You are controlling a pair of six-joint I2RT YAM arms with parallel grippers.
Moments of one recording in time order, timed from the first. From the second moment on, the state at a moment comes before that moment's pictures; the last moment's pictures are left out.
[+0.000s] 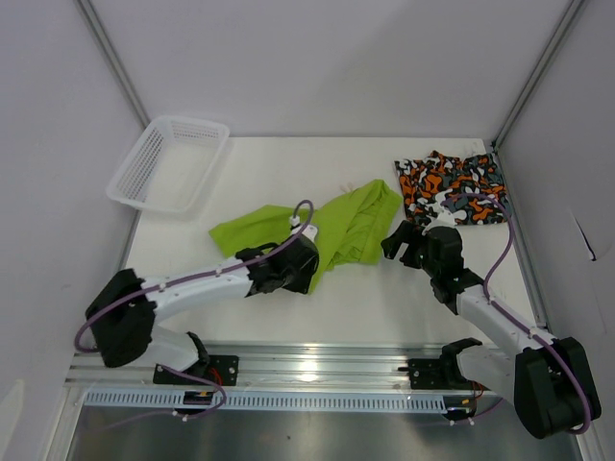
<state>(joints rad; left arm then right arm) -0.95 1.46 0.91 -0.49 -0.27 -0.49 0.31 1.04 0.44 0.12 -0.02 0.55</state>
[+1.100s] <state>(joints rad) -0.95 1.03 0.26 0.22 -0.35 -1.37 0.33 1.04 0.44 0.14 -0.02 0.54</state>
